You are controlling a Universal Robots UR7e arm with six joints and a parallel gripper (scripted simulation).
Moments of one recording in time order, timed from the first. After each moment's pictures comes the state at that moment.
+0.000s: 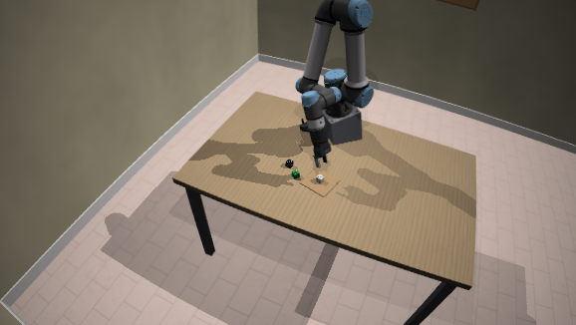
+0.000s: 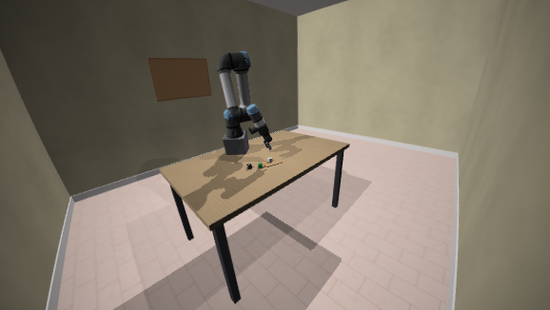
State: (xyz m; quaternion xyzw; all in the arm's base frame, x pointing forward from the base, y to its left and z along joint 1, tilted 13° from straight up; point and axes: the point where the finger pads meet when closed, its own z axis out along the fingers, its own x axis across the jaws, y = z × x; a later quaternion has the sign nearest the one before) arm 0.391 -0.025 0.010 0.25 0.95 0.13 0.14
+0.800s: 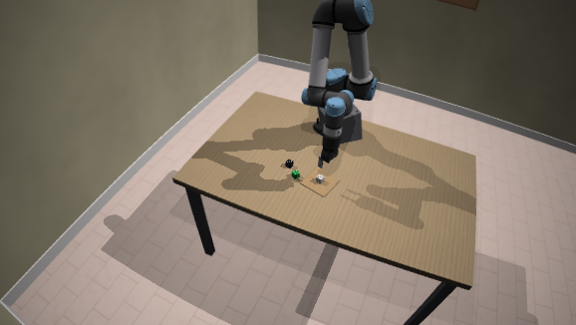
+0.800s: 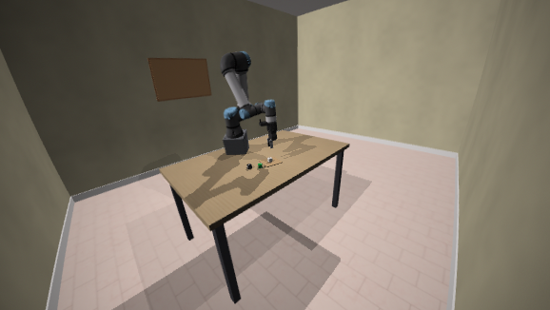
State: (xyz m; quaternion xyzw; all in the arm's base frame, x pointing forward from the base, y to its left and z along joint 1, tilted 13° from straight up) arm 0.398 -0.010 0.018 0.27 0.96 -0.06 0.10
